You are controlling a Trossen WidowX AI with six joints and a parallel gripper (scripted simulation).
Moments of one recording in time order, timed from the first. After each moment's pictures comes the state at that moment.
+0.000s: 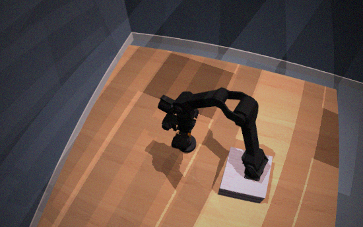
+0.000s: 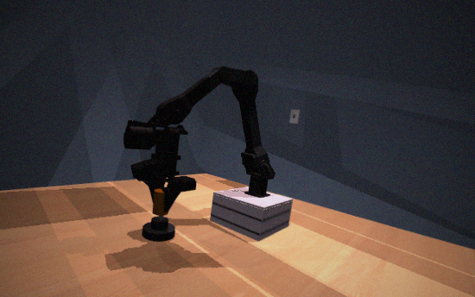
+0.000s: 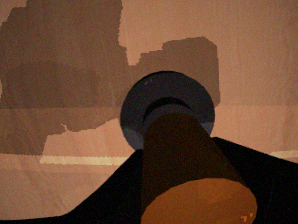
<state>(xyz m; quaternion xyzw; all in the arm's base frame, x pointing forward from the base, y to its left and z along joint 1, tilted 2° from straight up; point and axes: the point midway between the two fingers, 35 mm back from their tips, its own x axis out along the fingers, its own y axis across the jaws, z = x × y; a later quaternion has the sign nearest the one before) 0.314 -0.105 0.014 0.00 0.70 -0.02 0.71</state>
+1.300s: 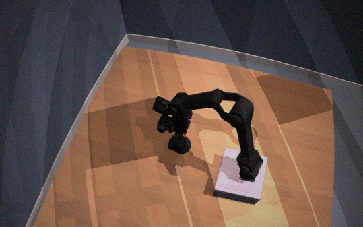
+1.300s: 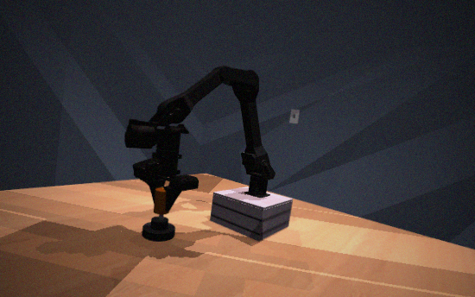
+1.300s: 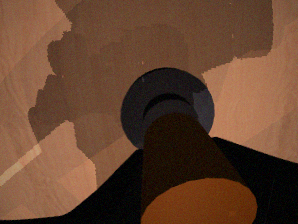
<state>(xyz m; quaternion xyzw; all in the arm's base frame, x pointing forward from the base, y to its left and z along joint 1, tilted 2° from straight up) 0.311 -0.104 0.017 -0.03 0.70 0.01 0.71</state>
